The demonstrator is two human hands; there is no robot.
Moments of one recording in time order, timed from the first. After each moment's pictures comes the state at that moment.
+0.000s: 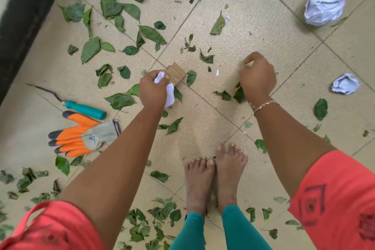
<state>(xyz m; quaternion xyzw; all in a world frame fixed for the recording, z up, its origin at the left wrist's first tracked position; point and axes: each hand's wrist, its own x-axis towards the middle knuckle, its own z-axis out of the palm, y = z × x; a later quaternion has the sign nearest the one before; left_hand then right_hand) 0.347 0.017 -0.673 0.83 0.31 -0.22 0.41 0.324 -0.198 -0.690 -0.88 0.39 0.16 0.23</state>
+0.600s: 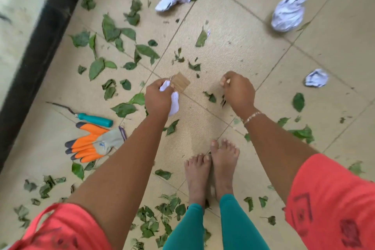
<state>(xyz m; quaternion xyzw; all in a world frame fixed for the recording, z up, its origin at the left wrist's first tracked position) 0.338 -0.014 -0.614 0.83 0.26 -0.27 0.41 0.296 -0.194 -0.641 -0.87 0.31 0.22 0.31</state>
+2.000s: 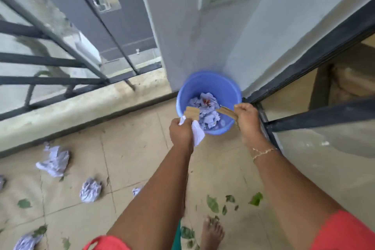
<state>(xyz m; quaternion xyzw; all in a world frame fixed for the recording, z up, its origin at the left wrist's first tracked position) 0.138 -0.703 -0.375 0.75 0.00 -0.48 0.45 0.004 -0.779 -0.381 -0.39 0.72 -0.26 0.52</state>
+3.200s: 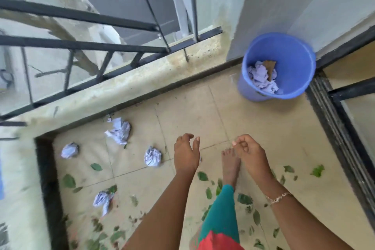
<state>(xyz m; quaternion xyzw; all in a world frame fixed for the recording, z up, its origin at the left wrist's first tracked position) 0.290 -0.482 -0.408 0.86 -0.31 -0.37 0.17 0.131 -0.533 -0.385 -0.52 0.66 -0.12 0.53</state>
